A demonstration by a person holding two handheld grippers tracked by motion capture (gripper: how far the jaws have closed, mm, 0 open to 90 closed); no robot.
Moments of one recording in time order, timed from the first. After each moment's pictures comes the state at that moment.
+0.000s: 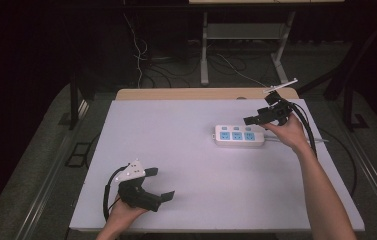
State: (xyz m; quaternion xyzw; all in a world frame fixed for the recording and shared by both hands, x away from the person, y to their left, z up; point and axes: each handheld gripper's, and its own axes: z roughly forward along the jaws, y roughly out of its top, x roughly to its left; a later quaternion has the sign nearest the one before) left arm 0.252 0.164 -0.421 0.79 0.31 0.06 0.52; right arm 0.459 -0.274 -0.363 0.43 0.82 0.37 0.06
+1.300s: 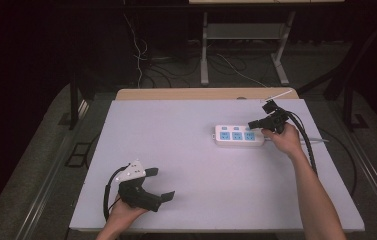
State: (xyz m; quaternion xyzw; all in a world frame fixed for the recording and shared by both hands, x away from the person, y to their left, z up) left arm 0.252 0.164 -0.421 0.80 0.31 0.06 0.52; right arm 0.469 -0.280 -0.409 0.45 0.82 0.35 0.04
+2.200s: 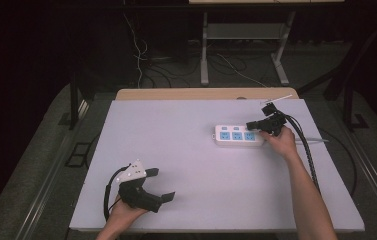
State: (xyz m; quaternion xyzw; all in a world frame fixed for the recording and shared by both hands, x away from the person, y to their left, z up) left arm 0.251 0.163 -0.421 0.80 0.30 0.06 0.52; right arm 0.469 -0.281 -0.425 0.46 0.80 0.38 0.05
